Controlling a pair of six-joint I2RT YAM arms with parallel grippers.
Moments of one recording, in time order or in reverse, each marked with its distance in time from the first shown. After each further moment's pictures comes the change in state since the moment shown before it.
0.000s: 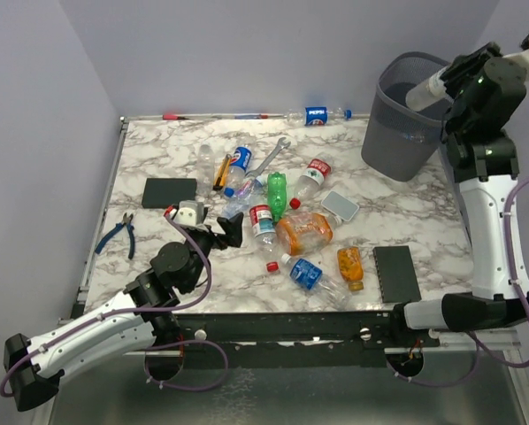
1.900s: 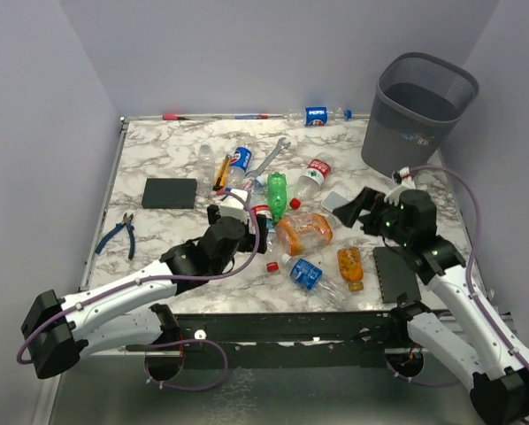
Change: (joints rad) left arm -0.006 0.384 0.220 -0.285 0.110 -0.145; right arm 0.215 -0.577 -1.118 0.055 -0.711 0.211
